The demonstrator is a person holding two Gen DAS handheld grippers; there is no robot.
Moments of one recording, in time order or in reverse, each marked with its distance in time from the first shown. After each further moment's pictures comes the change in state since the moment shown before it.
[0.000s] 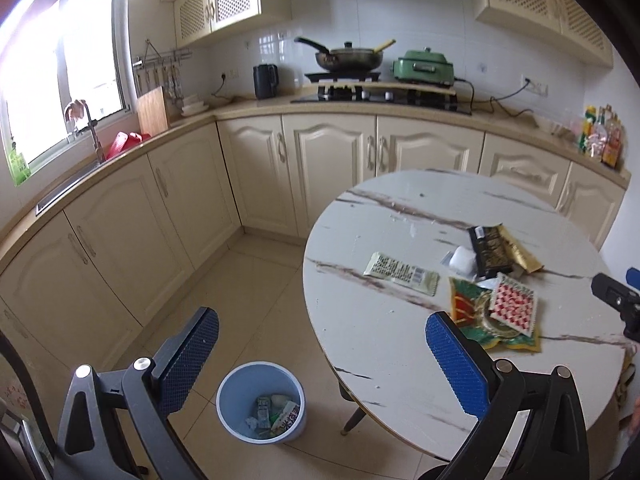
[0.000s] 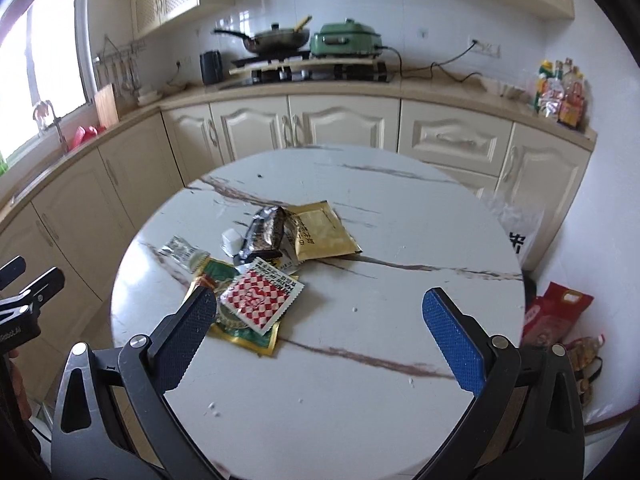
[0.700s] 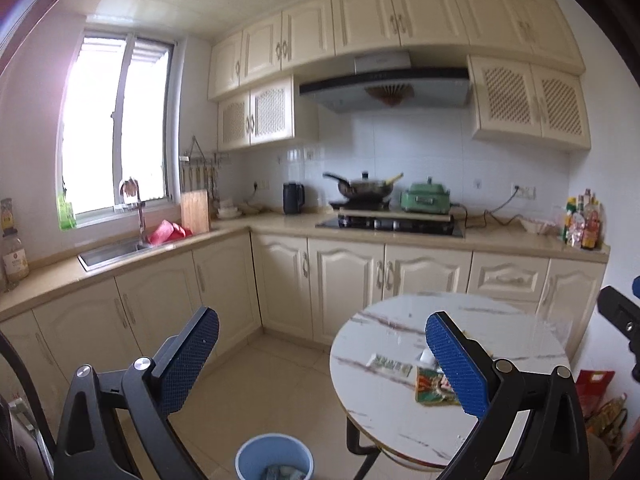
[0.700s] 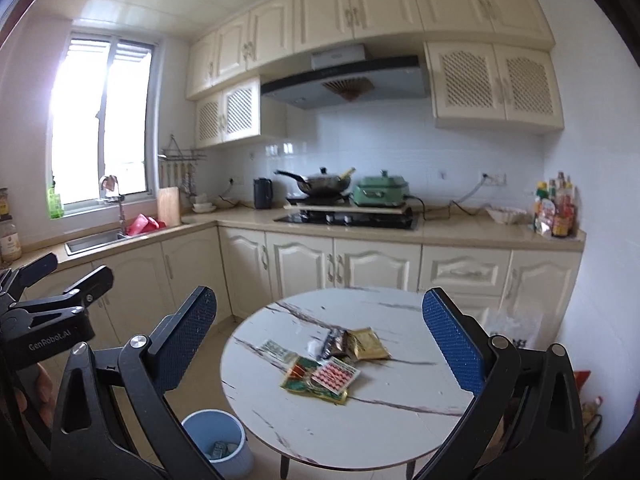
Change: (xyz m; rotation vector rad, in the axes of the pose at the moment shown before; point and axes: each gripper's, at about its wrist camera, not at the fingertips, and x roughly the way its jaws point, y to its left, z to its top) left arm -0.215 0.027 -0.141 -0.073 -0.414 0.036; right arm -0.227 0.061 -0.016 -0.062 -0.499 0.089
